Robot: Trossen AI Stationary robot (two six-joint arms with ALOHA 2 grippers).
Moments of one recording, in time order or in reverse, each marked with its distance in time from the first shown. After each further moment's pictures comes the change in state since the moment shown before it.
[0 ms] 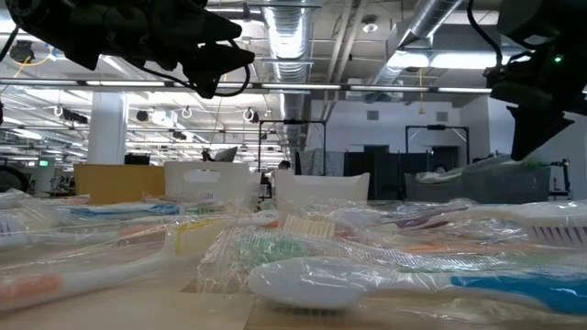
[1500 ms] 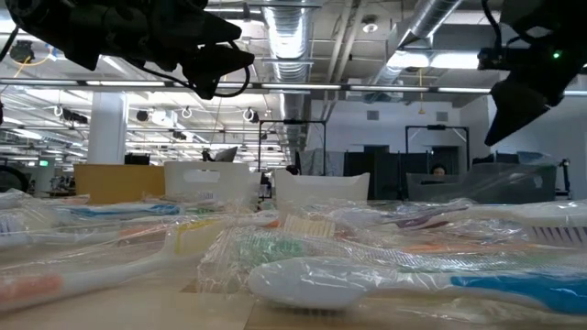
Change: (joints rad) left arm 0.000 0.000 0.000 -0.007 0.000 0.000; right arm 0.058 0.016 0.017 0.035 0.244 -0.271
